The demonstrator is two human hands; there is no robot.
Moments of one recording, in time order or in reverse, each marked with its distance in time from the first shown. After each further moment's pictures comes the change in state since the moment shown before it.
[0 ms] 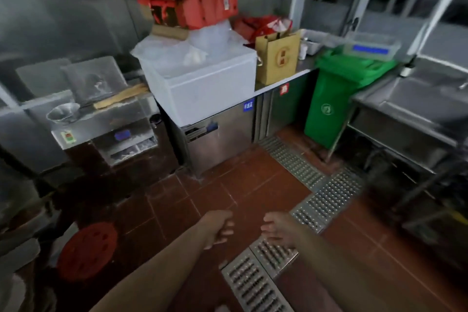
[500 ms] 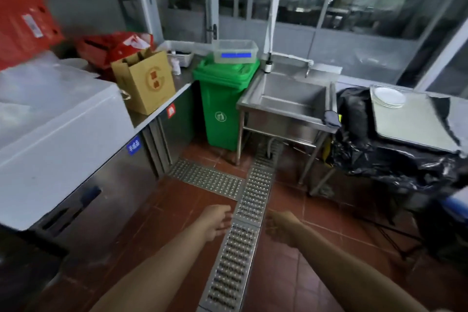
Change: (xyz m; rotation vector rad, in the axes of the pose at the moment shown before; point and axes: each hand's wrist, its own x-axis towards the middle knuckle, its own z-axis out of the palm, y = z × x) left_hand 0.159 0.216 0.233 0.383 -0.392 0.080; right_hand 0.035 -0.087 -0.224 0.495 0.473 -0.083
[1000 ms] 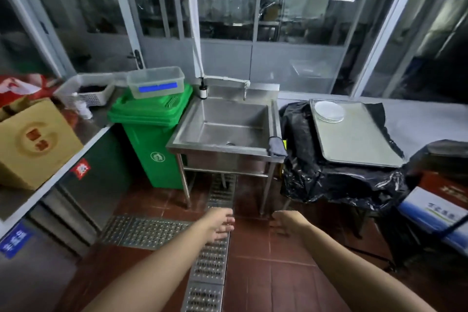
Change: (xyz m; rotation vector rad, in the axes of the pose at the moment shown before) left_hand 0.205 0.243 0.248 0.258 -0.207 -0.019; right_hand 0.170 -0.194 -0.265 0.157 0.181 -0.069
